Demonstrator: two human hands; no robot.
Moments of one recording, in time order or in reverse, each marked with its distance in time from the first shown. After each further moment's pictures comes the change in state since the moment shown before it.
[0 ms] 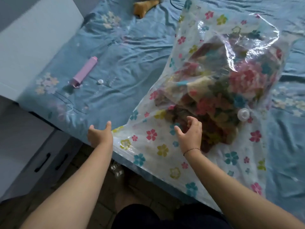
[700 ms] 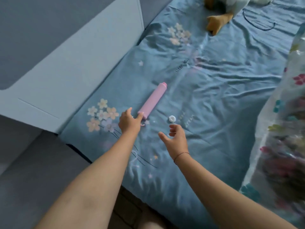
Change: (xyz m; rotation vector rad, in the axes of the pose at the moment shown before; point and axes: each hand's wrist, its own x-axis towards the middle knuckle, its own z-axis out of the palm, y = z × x) left_hand 0.430 0.092 0.043 0.184 -0.281 0.373; right_hand 0.079 -0.243 0.431 0.142 -0.307 0.031
